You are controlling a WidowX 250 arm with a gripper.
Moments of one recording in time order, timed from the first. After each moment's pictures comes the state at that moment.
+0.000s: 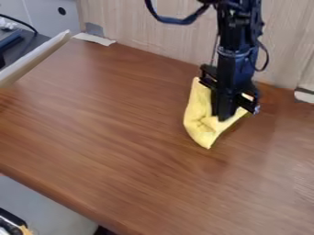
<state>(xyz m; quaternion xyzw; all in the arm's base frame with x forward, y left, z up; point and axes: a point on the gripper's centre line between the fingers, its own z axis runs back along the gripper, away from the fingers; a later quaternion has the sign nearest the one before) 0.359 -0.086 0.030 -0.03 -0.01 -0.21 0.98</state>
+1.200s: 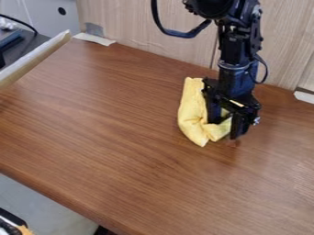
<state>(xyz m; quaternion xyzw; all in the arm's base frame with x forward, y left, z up) 0.354 -0.079 0.014 -0.04 0.02 -0.21 0.98</state>
